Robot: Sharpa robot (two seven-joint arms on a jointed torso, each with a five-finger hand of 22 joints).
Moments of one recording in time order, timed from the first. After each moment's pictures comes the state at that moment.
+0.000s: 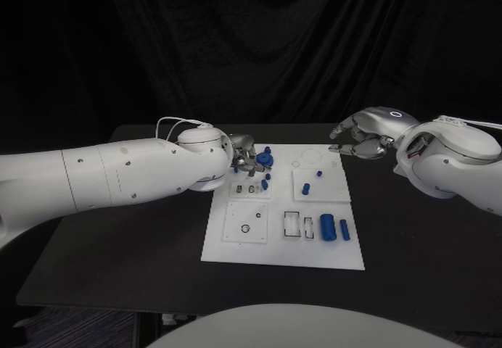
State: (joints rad) left arm 1.35 -0.61 -0.21 1.44 -1.24 -0.06 -0.52; left_hand 1.16 0.16 -0.28 0.28 0.36 1.00 0.00 0.56 0.76 1.47 -0.06 1.57 1.31 1.46 -0.11 1.57 1.31 0.02 1.46 0.01 1.54 1.31; right arm 1.42 -0.92 -0.25 1.55 -1.54 -0.32 -0.11; right_hand 1.23 0.01 0.17 0.22 0.18 0.81 0.09 0.10 0.25 1.47 -0.01 1.57 1.31 1.47 -0.07 1.53 1.31 0.01 1.47 0.04 1.49 1.31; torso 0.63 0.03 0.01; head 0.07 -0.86
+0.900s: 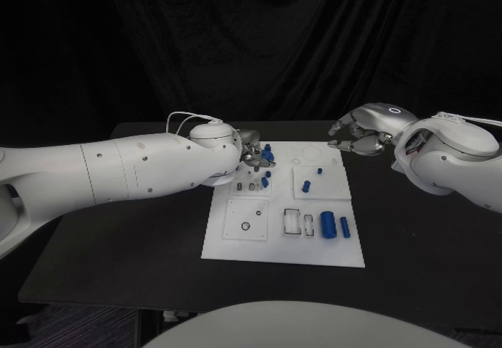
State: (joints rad) left arm 1.35 -0.54 -0.21 1.38 -1.26 -0.06 -0.56; left_hand 1.16 0.15 -0.24 0.28 0.36 1.01 0.00 0.56 0.81 1.46 -0.06 1.57 1.31 1.47 -0.11 1.57 1.31 0.02 1.47 0.01 1.53 1.31; right arm 1.42 -0.90 -0.25 1.54 -1.54 -0.33 -0.11; right_hand 1.24 0.01 0.18 0.22 0.24 0.82 0.09 0.10 0.25 1.47 -0.01 1.57 1.31 1.47 -0.07 1.53 1.31 0.01 1.47 0.04 1.49 1.31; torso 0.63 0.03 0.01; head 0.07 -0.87
